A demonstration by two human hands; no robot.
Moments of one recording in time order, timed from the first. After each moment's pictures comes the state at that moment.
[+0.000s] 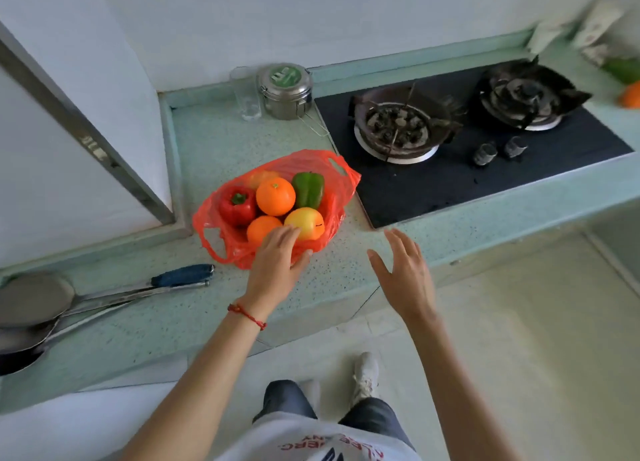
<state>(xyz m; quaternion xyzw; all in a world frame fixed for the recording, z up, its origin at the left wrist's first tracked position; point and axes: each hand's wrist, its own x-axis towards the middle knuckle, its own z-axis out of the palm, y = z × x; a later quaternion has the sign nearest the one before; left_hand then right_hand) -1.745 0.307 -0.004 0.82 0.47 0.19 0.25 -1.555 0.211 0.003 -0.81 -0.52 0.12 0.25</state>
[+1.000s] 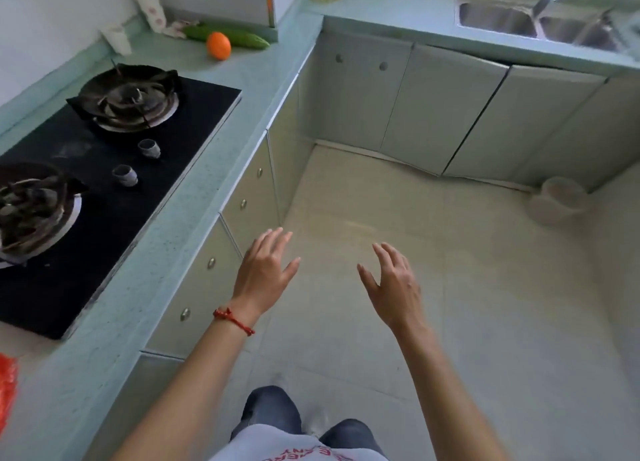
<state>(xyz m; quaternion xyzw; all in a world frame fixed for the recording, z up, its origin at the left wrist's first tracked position) -1.395 0.074 0.001 0.98 0.02 0.03 0.22 -1.373 -0.145 -0.002 -0.96 -0.08 -0.01 0.26</state>
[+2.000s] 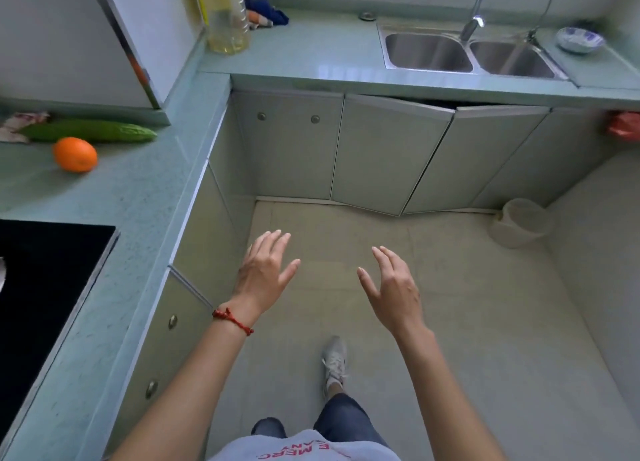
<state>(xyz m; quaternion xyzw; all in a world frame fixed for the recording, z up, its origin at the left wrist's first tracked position) -0.951 0.038 -0.007 0.97 -0.08 0.00 0.23 -0.986 -0.181 -0.006 -0.96 0.04 -0.05 0.27</state>
